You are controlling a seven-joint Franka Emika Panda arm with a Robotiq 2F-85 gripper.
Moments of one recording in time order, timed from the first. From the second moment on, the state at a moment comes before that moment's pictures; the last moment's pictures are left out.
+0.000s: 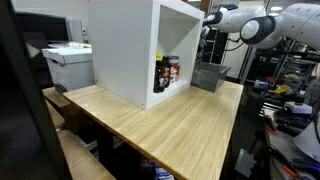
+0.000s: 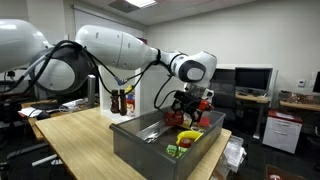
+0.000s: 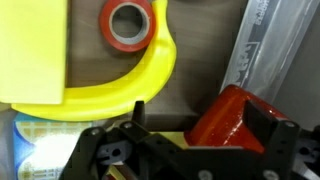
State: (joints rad) arm -0.57 1.22 0.12 -0.53 0.15 1.62 -0.70
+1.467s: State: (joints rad) arm -0.61 1.23 0.18 -0.52 0.24 1.63 -0.70
